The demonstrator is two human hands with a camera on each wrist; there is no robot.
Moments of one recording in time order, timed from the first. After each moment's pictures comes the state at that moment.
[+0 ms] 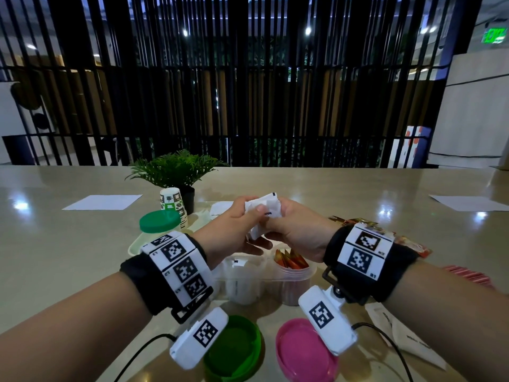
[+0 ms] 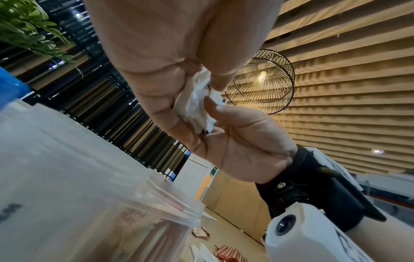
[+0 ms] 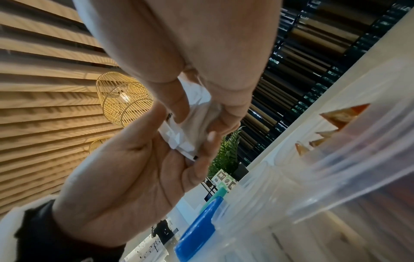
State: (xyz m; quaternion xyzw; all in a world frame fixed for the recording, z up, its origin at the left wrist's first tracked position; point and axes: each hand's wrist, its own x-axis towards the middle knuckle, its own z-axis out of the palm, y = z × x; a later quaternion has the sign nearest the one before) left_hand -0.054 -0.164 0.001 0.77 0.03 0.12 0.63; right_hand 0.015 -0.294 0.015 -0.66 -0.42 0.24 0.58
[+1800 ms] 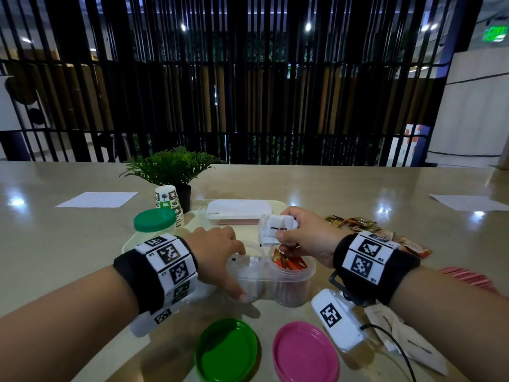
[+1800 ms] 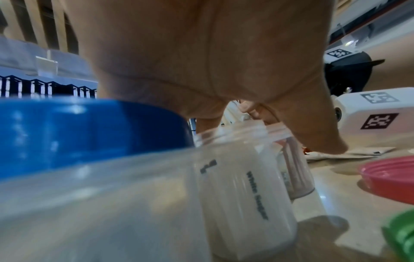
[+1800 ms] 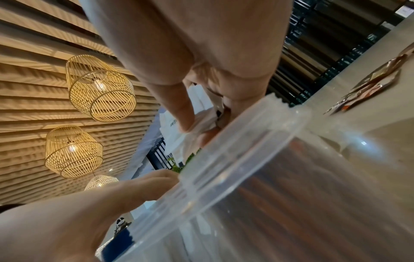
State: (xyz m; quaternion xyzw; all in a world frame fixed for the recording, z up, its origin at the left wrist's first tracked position) left_hand -0.045 -0.122 -0.015 0.99 0.03 -0.12 -0.08; right_hand 0.057 -0.305 -0.015 -0.76 -0.27 0.21 0.56
